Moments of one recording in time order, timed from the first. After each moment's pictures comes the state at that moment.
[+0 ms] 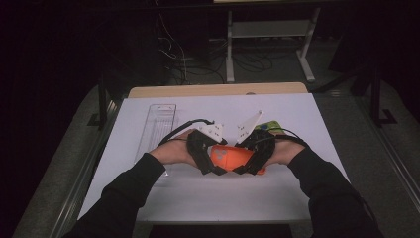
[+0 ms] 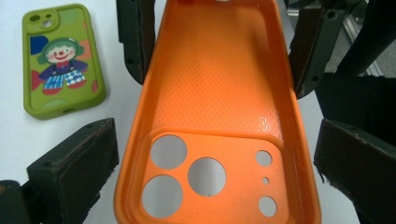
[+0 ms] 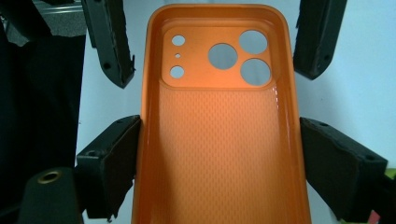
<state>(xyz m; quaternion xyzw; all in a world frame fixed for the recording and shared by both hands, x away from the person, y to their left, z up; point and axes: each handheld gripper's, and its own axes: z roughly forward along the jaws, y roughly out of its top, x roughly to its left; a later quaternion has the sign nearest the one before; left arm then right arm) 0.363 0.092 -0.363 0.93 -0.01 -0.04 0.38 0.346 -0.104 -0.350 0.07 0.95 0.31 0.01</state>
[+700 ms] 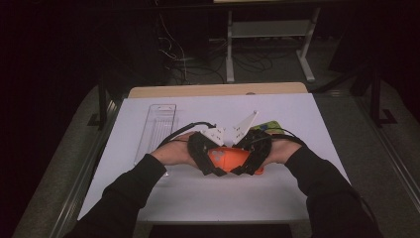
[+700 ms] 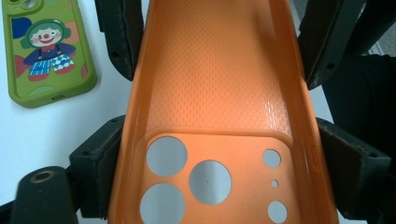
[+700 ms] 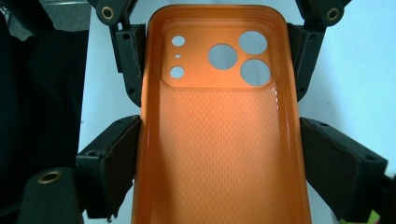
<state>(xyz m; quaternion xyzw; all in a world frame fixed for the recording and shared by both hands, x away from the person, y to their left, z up) 0.362 0.090 -0.368 0.93 -0.02 -0.05 0.35 0.349 -0.095 -0.349 0.05 0.95 0.31 0.01</state>
